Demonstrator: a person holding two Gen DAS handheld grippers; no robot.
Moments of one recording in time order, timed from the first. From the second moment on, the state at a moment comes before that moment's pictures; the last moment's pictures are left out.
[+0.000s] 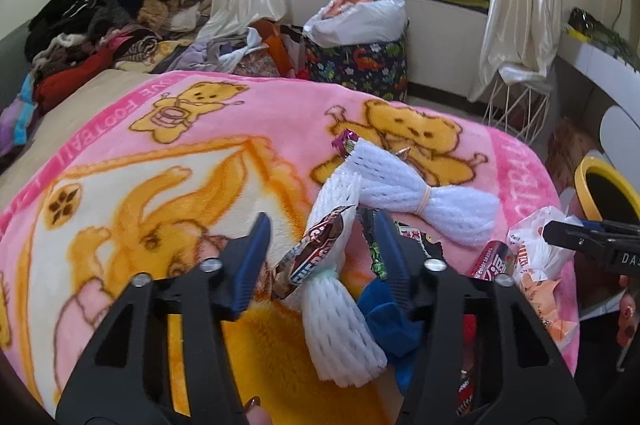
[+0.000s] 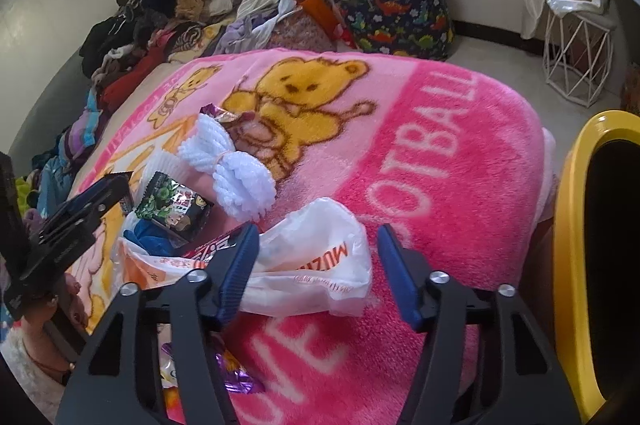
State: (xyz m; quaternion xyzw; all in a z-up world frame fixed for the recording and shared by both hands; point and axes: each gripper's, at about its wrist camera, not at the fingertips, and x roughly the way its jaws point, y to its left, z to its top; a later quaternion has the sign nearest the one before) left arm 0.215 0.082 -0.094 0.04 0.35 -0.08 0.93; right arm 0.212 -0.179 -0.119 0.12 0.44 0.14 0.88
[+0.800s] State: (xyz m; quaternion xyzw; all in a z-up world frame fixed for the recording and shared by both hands) left arm 0.179 0.084 -0.024 -0.03 0.28 -0.08 0.96; right arm 0.153 -0.215 -0.045 0.11 0.31 0.09 0.94
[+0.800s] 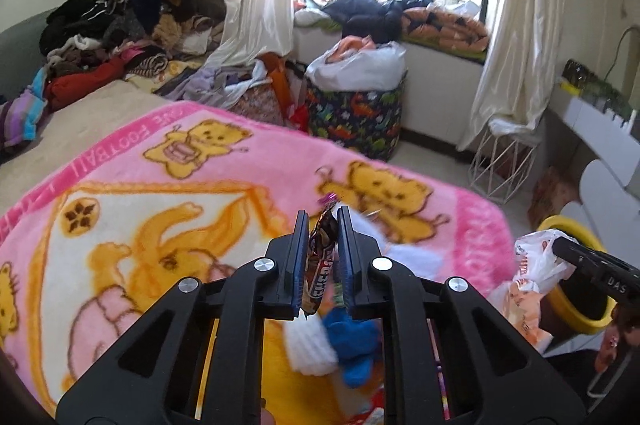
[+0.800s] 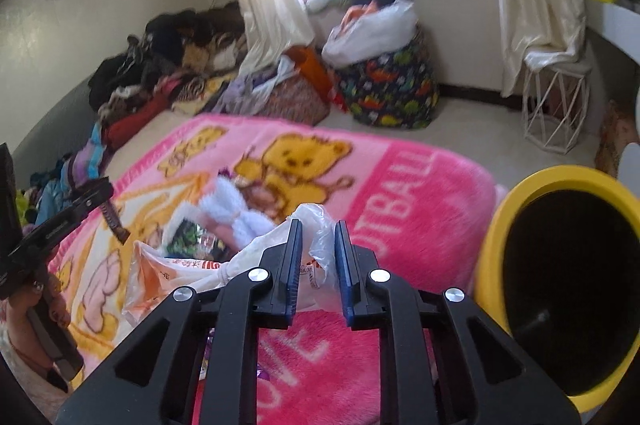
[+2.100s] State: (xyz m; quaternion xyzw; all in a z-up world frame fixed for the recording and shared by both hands) left arm 0.121 -0.145 0.032 0.01 0.26 -0.28 0.92; right arm 0.050 -0.374 -0.012 0.17 0.23 -0.10 0.95
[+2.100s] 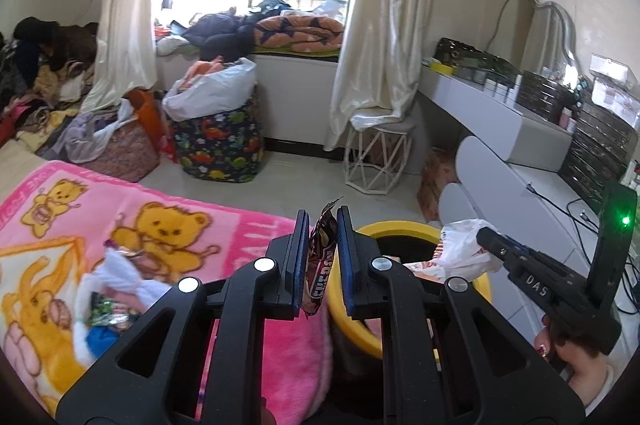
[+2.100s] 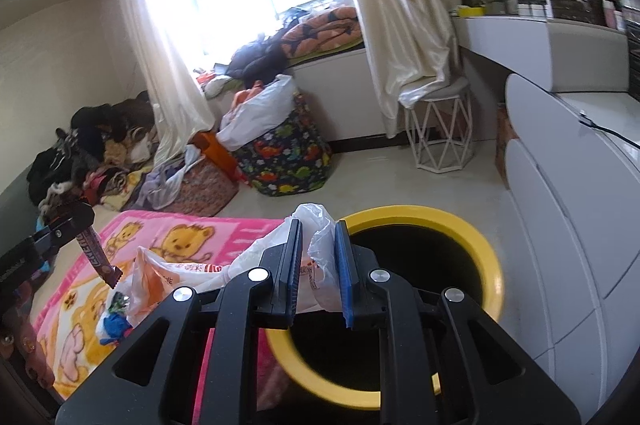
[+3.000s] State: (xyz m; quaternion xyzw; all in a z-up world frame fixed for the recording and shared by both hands) left arm 0.163 -0.285 -0.020 0.02 0.33 -0.38 0.86; right arm 0.040 -0.451 -0.071 0.12 0.25 -0.24 0.93
